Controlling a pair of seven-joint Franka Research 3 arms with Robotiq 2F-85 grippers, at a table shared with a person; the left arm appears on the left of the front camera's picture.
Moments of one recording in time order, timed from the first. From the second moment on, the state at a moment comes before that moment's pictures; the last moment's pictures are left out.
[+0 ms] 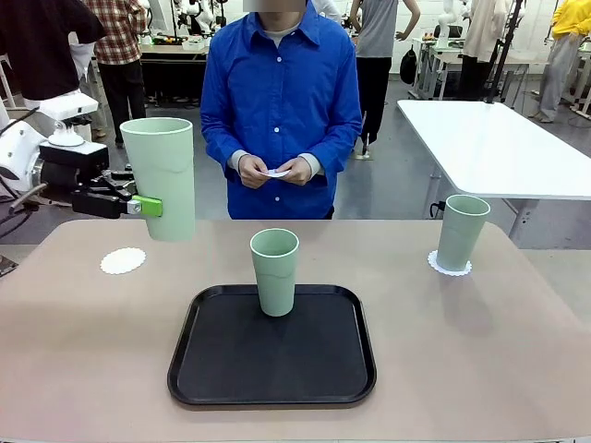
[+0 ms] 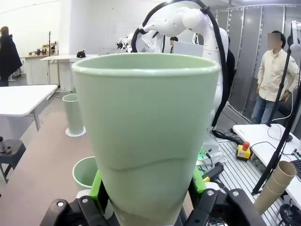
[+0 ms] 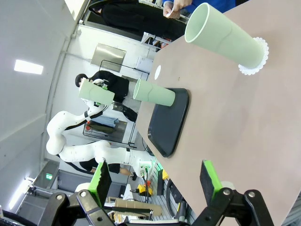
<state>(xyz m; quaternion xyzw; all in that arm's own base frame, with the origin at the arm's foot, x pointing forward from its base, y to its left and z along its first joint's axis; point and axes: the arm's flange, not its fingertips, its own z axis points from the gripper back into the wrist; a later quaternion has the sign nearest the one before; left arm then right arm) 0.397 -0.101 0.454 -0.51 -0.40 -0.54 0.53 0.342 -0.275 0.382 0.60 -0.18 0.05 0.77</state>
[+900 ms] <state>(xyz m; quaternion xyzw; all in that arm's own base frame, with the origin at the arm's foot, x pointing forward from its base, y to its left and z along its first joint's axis) 0.470 0.054 0.428 -0.47 -0.49 -0.43 0.60 0.342 -0.275 0.382 0.60 -0.18 0.05 0.77</state>
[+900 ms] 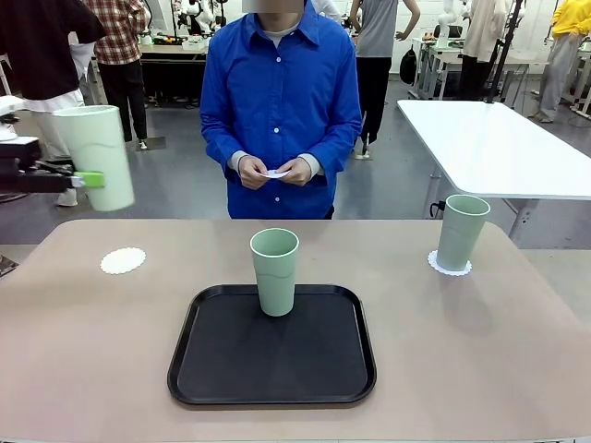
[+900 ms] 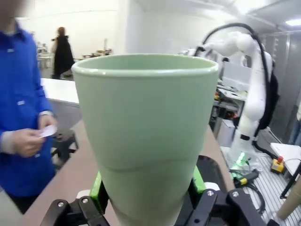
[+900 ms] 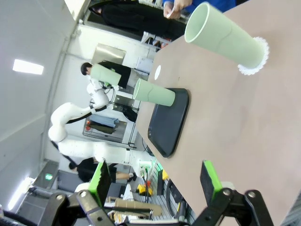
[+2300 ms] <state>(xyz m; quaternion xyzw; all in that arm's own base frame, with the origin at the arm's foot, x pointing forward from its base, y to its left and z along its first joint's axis) 0.531 0.118 0.368 -0.45 -0.50 -0.50 0.54 0.342 -0.274 0.382 0.60 -0.18 0.05 0.77</state>
